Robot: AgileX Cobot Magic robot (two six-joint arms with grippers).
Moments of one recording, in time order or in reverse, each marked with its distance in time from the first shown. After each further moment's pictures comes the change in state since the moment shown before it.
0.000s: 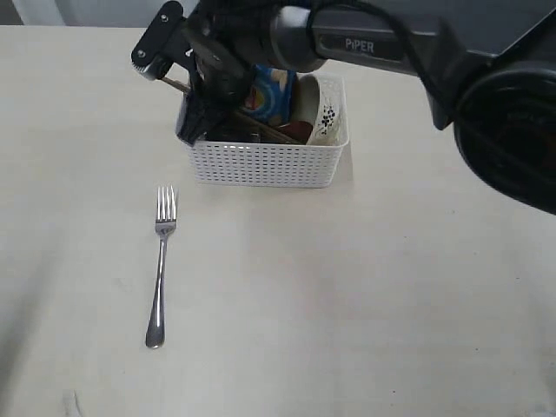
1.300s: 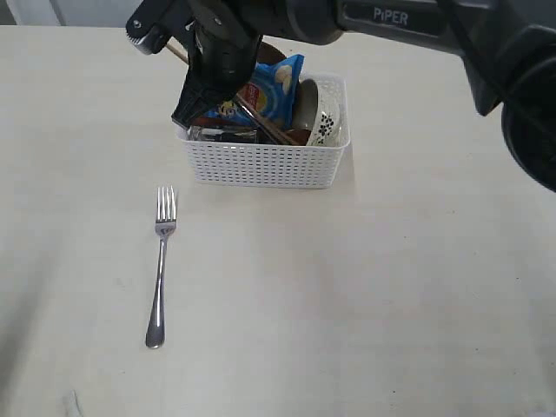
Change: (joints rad) left arm 0.000 0.000 0.000 0.000 0.000 0.000; right arm 0.001 -0.079 0.000 0.078 0.066 -0.025
